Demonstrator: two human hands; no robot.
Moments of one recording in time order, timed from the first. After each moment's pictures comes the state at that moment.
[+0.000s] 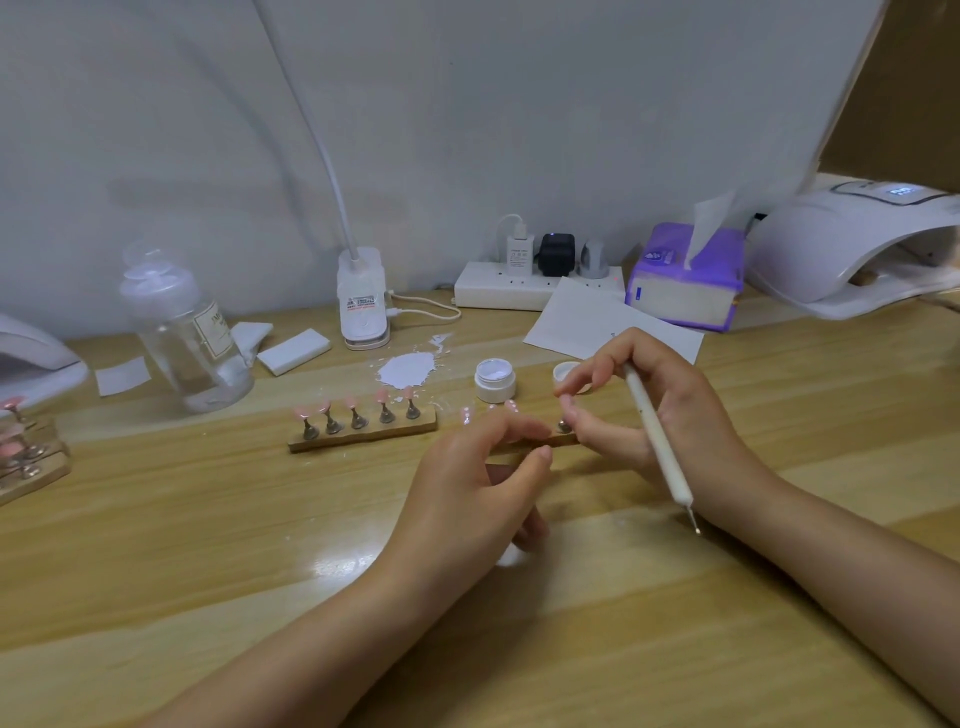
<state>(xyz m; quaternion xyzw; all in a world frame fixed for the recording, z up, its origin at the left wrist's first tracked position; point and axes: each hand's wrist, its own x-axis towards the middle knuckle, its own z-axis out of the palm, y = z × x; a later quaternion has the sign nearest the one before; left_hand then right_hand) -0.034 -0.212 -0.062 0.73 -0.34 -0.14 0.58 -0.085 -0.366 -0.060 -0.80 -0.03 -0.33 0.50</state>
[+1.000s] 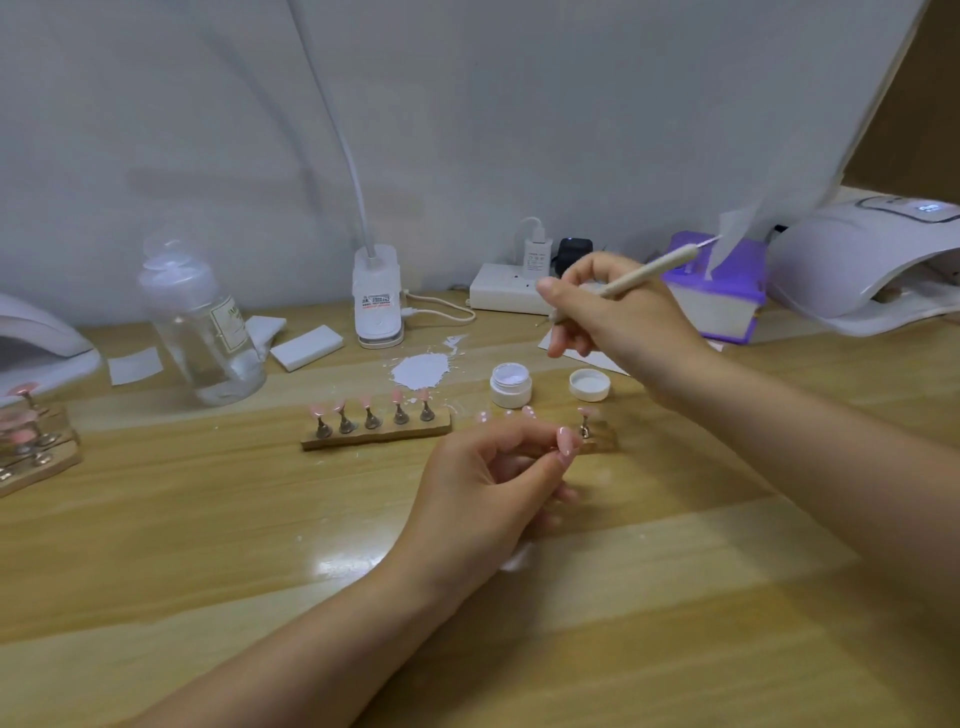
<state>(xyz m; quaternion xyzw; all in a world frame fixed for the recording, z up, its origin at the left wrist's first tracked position) -0.031 -0.215 -0.062 0.64 -0.30 -0.20 0.68 -0.021 -0.374 -0.013 -0.79 0.08 -0.25 0.55</state>
